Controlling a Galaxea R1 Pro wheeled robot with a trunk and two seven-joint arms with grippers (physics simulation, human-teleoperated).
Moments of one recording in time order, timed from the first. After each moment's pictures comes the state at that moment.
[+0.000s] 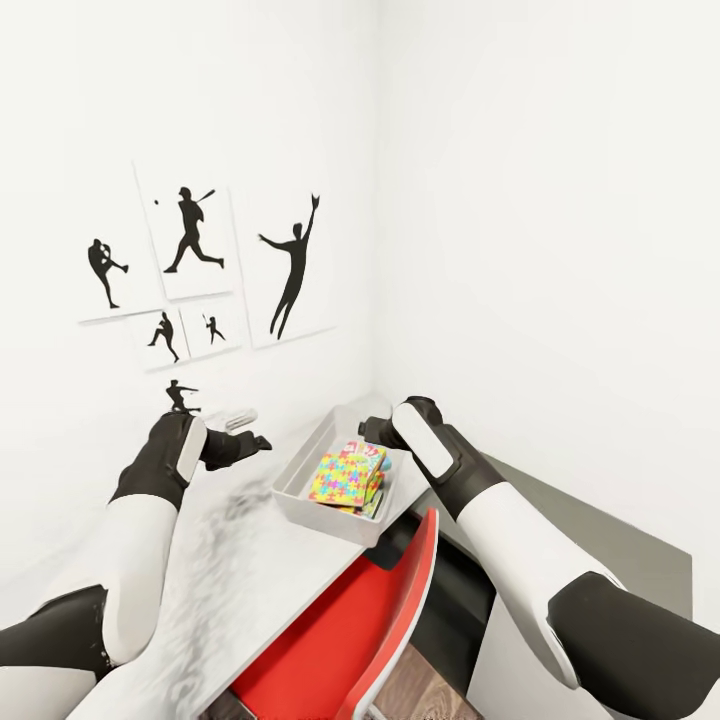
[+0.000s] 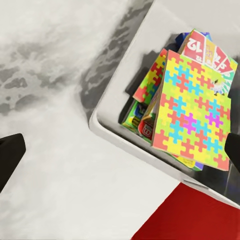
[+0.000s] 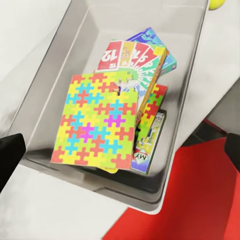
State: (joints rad) left arm -1.00 0.00 0.30 -0.75 0.06 1.02 -0.09; right arm -1.05 0.17 0.43 -0.80 -0.96 0.74 -0.68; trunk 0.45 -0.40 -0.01
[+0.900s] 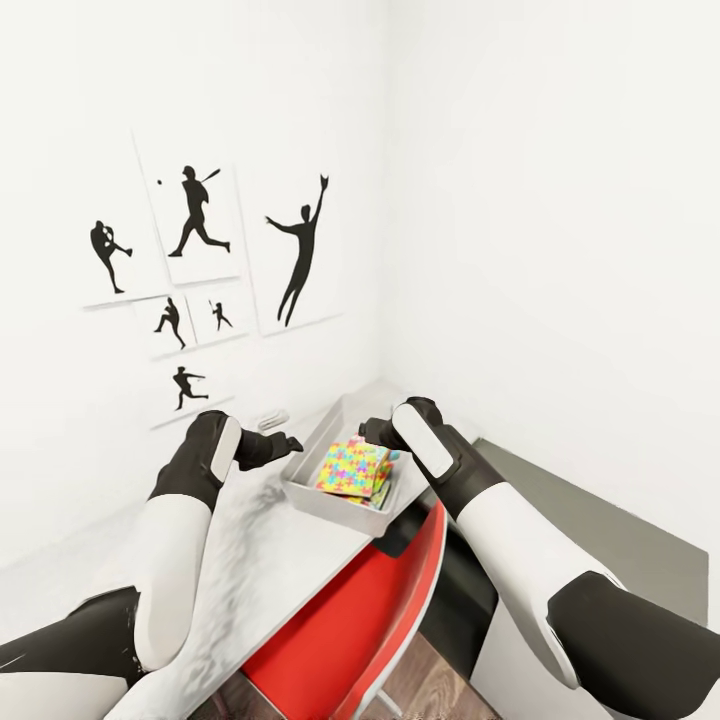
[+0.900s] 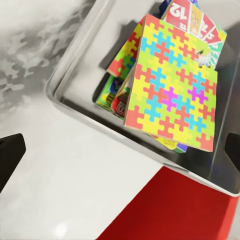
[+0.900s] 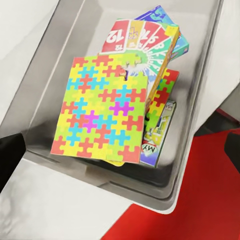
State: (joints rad) left arm -1.00 -0.11 0.29 -0.75 0.06 1.02 -0.05; right arm -1.05 0.17 0.43 -0.79 -0.96 0.74 -0.68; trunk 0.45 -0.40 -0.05
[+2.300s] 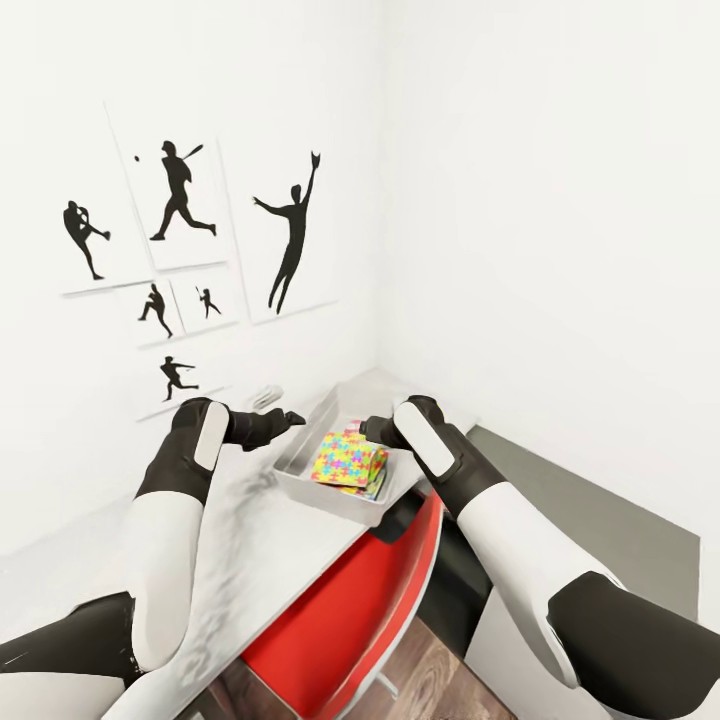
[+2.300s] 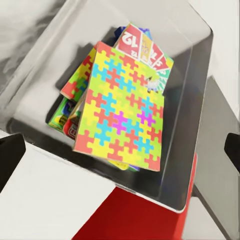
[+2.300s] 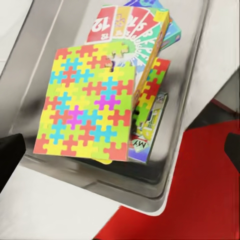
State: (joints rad) left arm -1.00 -0.10 0.29 -0.87 0.25 1.04 -0.06; right arm -1.05 0.17 0.42 -0.80 -0.95 0.74 -0.68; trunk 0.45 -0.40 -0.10
